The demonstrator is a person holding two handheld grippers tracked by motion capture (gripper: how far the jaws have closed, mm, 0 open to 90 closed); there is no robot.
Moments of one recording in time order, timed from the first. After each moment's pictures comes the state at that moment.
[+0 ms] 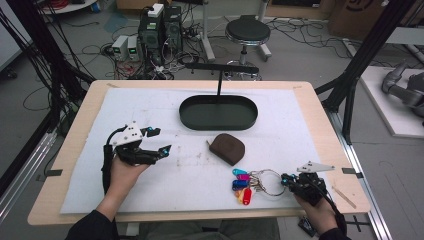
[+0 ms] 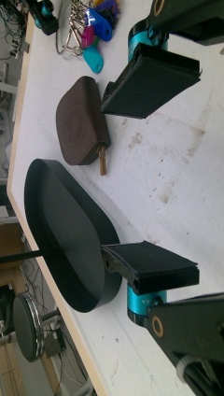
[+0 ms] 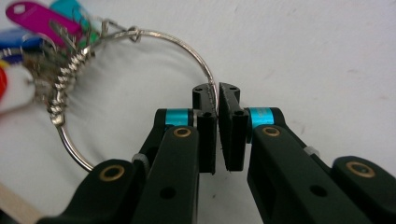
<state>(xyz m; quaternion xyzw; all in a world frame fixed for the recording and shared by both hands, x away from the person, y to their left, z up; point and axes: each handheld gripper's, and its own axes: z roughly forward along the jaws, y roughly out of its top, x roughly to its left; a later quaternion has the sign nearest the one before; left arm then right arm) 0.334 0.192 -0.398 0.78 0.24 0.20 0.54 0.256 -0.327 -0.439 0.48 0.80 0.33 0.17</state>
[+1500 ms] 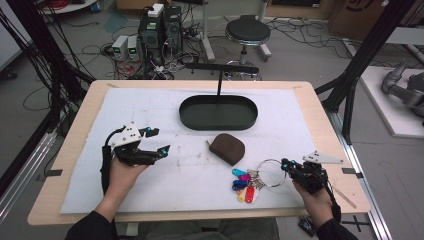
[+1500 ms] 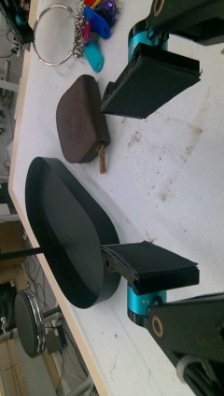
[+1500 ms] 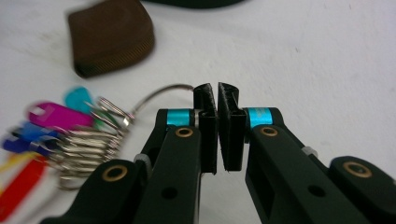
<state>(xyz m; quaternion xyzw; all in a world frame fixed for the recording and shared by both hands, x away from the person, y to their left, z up) 0.332 0.194 -0.399 0.78 0.24 0.20 0.54 0.271 -0.328 -0.421 0.48 0.75 0.42 0.20</state>
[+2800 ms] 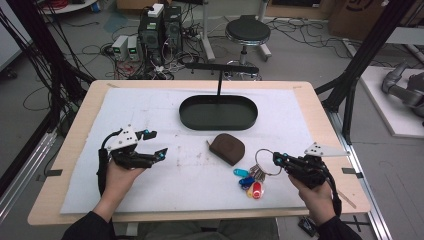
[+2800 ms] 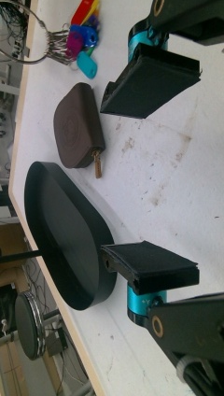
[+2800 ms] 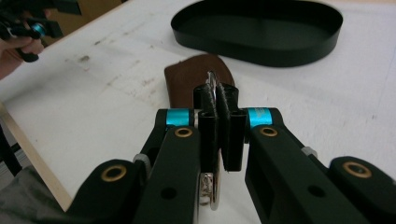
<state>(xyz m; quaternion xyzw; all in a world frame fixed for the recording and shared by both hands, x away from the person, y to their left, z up) 0.324 0.201 -0.401 0.78 0.24 0.20 0.55 0.268 -0.310 -0.376 0.41 0.75 0.50 0.13</state>
